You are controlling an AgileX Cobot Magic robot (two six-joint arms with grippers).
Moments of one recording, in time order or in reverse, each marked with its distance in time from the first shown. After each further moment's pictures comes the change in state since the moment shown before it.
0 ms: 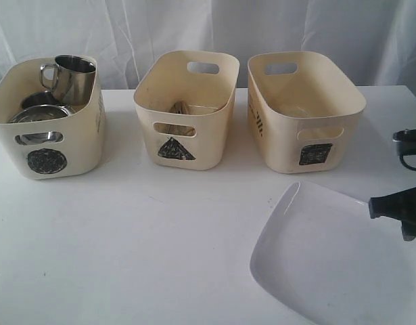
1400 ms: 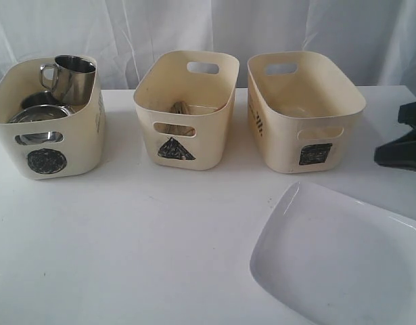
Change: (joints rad) left arm 0.000 0.000 0.000 0.000 -0.002 0.000; right arm -0.467 -0.045 -0.038 1.401 0.199 -1.266
